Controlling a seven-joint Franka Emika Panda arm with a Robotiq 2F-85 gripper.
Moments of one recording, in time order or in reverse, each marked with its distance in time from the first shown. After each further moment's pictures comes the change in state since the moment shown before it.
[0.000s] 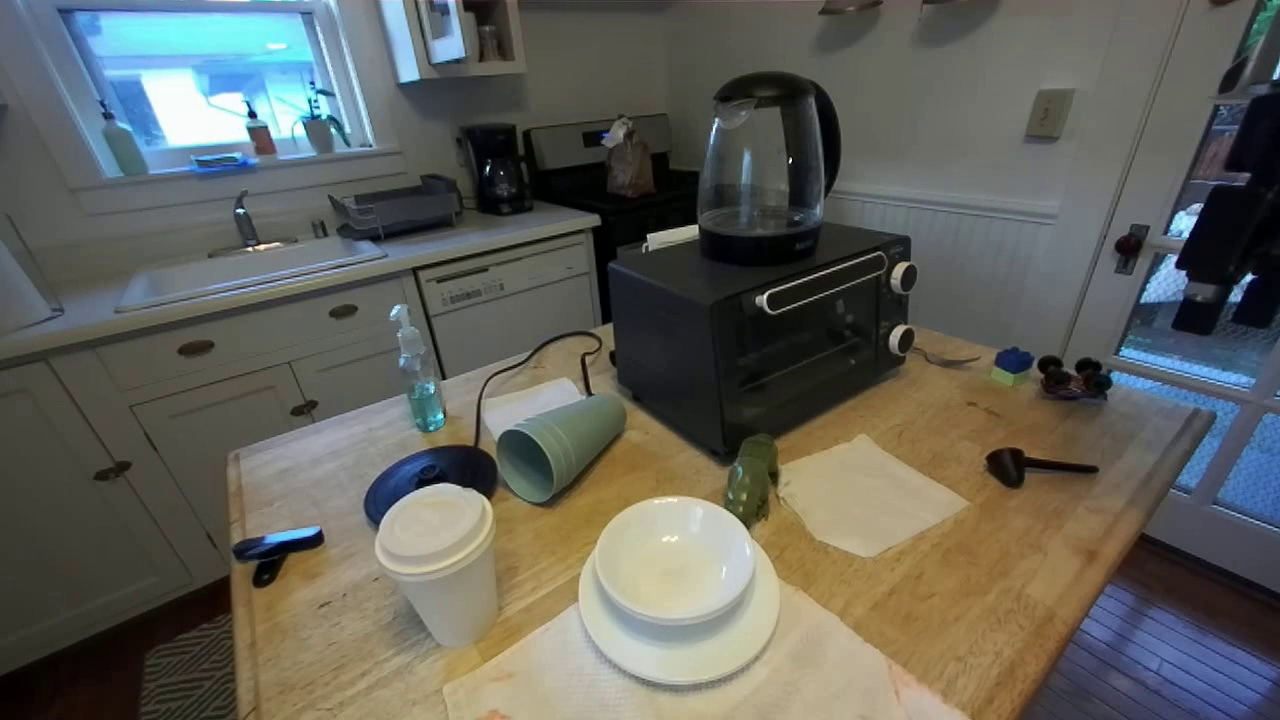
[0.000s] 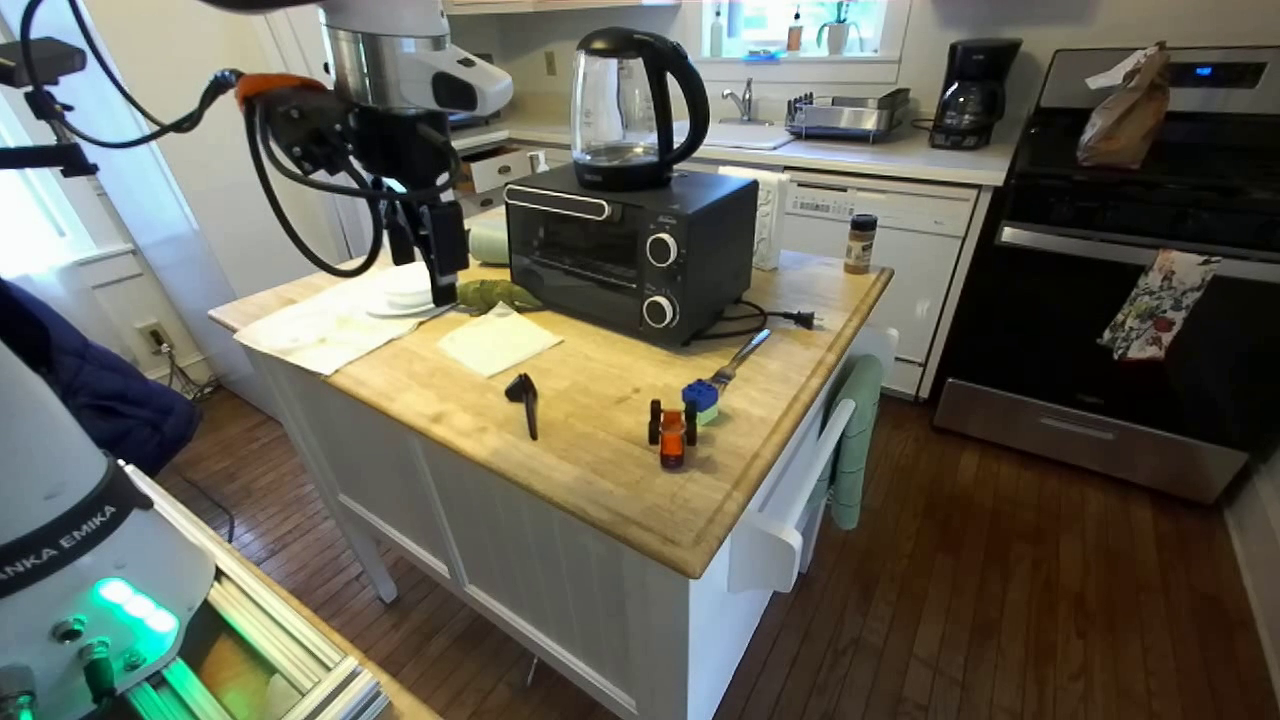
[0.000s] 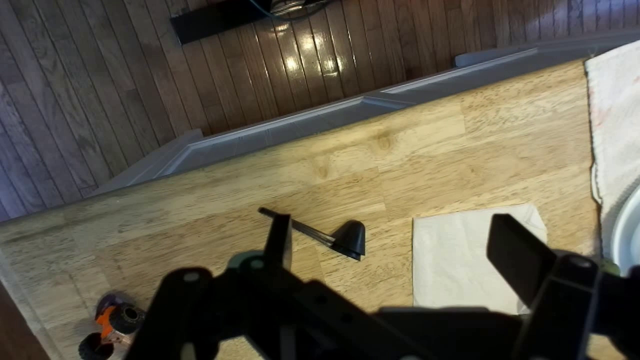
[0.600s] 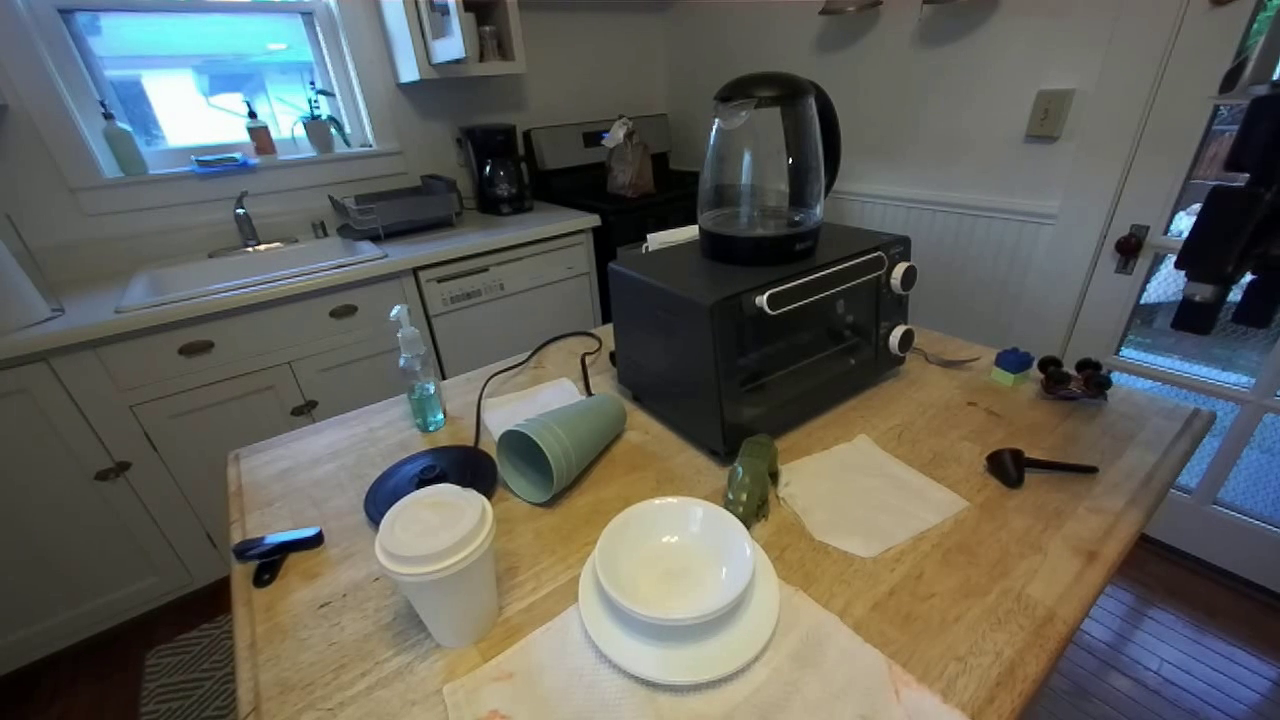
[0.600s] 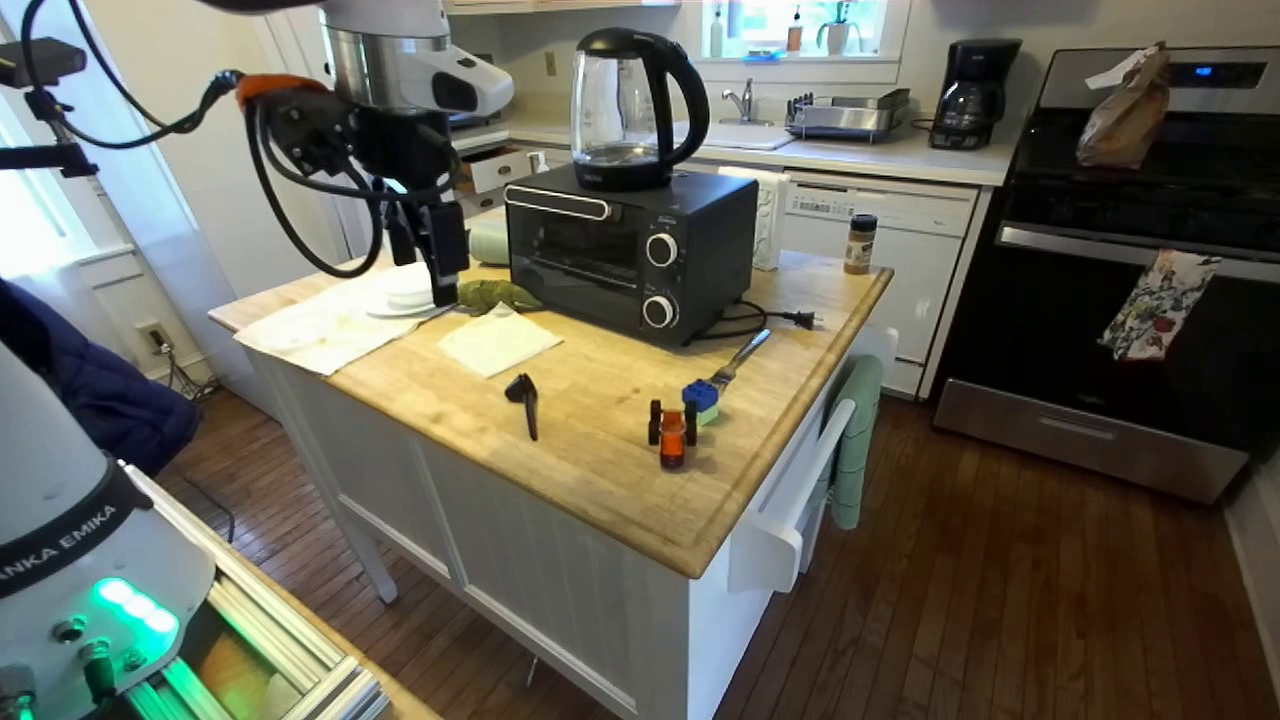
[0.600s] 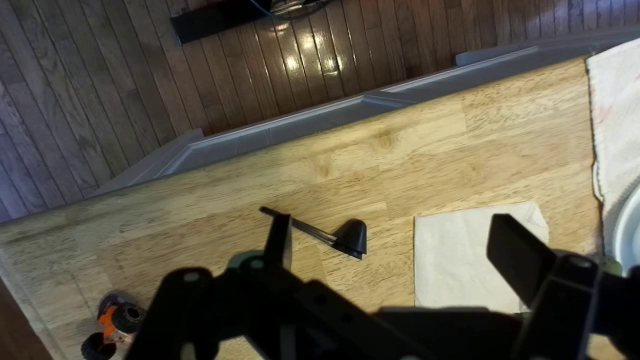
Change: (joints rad) arm -0.002 0.002 0.000 0.000 0.000 0.004 0.004
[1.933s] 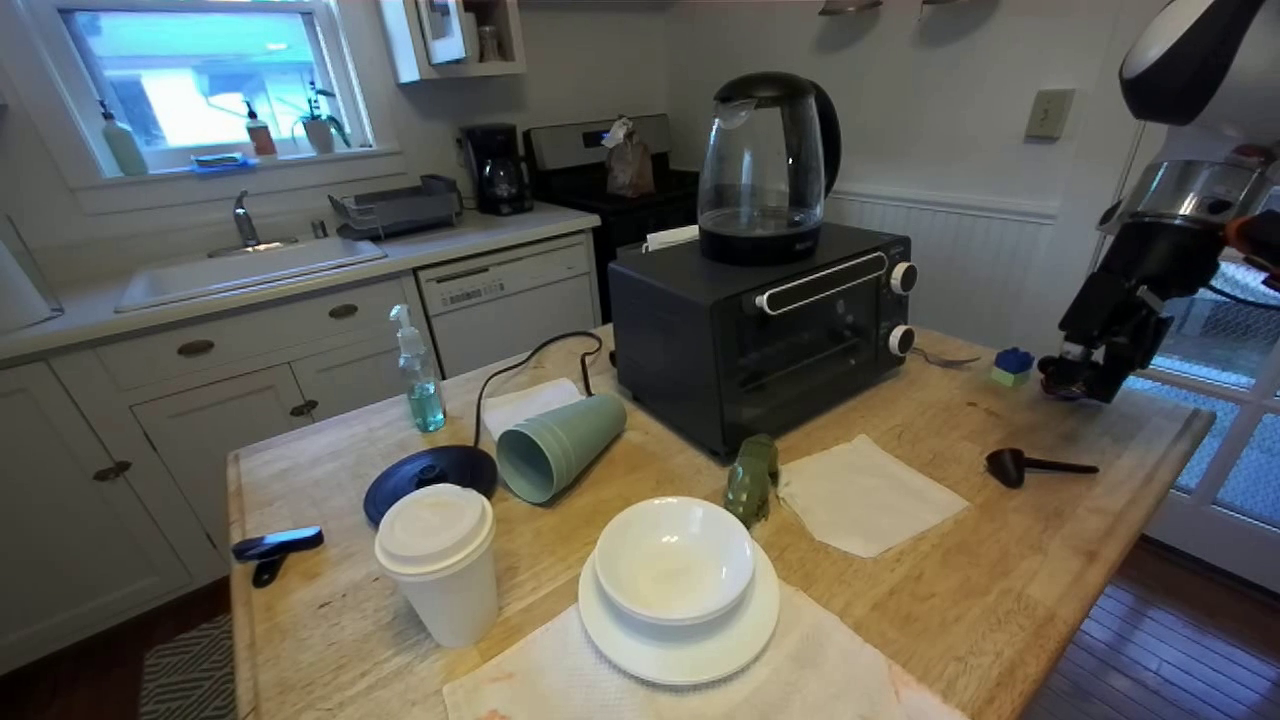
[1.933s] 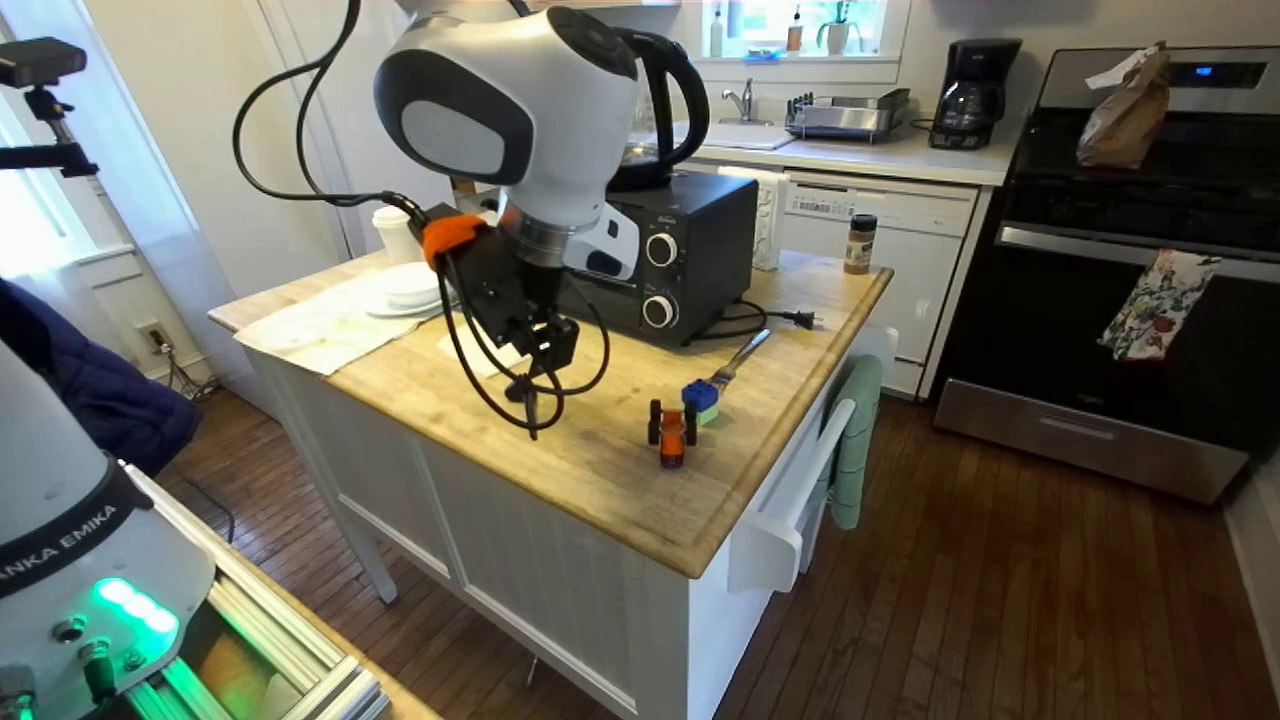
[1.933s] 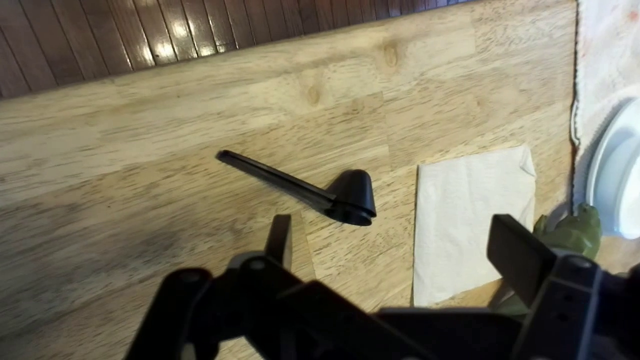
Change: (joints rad) arm 0.001 0.579 -0.127 0.236 0.564 0.090 -0.635
